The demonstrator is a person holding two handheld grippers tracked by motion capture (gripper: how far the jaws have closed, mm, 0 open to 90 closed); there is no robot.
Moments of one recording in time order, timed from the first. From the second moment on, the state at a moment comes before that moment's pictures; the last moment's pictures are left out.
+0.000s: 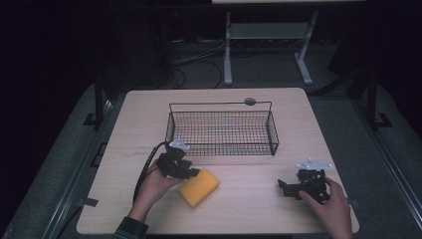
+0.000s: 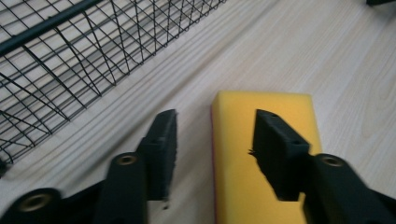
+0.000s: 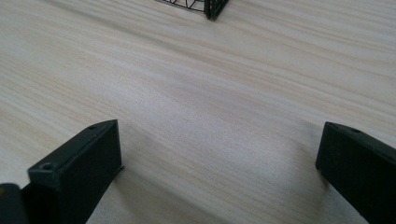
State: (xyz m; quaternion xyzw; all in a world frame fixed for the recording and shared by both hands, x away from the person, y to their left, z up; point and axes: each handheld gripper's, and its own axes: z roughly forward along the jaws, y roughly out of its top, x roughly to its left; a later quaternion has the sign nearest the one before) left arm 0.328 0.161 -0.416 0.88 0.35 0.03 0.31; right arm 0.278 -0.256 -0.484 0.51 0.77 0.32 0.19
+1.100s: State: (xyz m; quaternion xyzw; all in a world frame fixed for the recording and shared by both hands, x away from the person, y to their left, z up) left arm 0.304 0.109 -0.434 0.93 0.31 0.04 0.20; right arm 0.278 -0.256 -0.484 0.51 0.77 0.32 0.19
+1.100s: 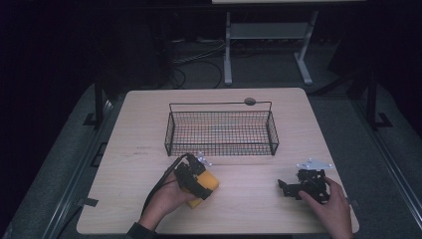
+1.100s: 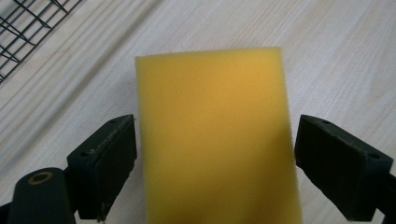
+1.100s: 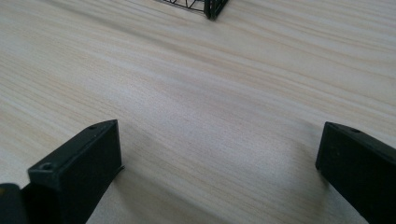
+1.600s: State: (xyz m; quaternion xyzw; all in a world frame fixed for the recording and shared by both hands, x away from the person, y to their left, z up) left arm 0.304 0.106 -0.447 0.94 0.31 0.04 0.16; right arm 0.278 -0.257 -0.484 0.51 0.77 0.32 0.19
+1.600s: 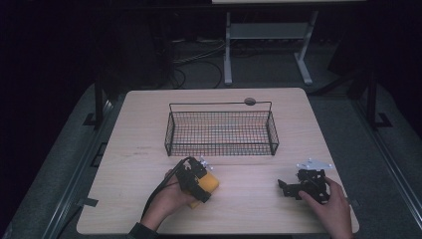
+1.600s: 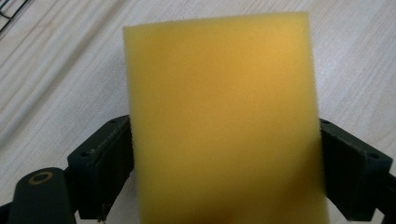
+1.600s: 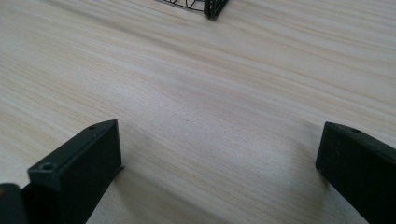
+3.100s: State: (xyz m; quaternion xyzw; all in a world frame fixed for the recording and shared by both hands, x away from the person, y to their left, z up) left arm 0.304 0.110 -0.435 0.94 0.30 0.04 0.16; right arm 0.278 -0.257 -0.484 0.51 0.77 0.32 0.19
